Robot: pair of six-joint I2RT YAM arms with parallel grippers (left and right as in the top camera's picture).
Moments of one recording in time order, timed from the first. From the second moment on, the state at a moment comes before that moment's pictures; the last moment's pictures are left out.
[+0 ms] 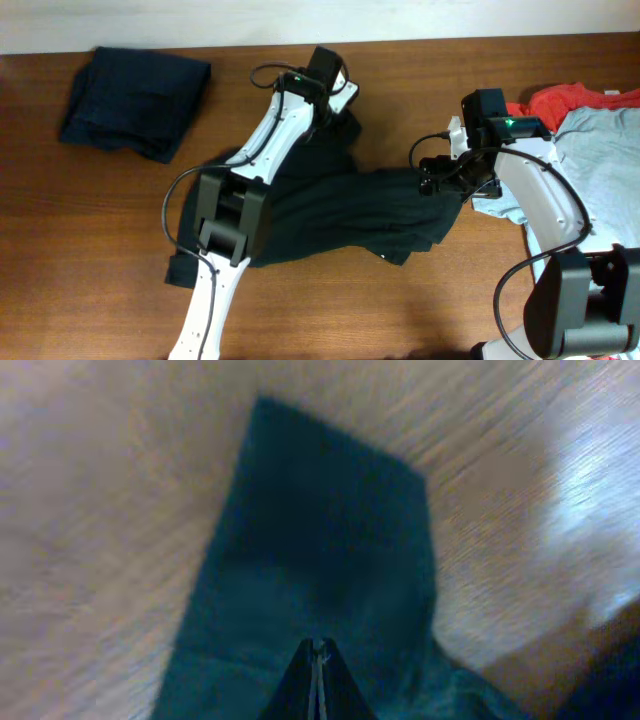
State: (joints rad) left arm -0.45 2.56 2.29 -0.97 0.16 0.14; right arm 0.03 1.71 1.32 -1.06 -0.13 0.08
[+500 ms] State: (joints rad) left arm -0.46 2.59 2.30 -0.95 0.02 0.15; right arm 0.03 1.71 1.32 -1.06 -0.13 0.08
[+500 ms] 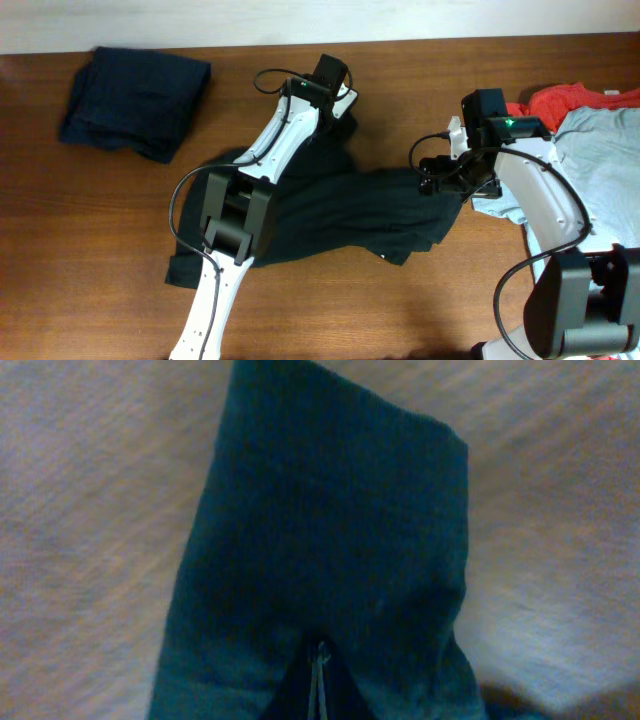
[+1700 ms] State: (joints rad) left arm -0.17 2.63 2.29 -0.59 -0.12 0.18; right arm 0.03 1.71 1.32 -1.06 -0.13 0.08
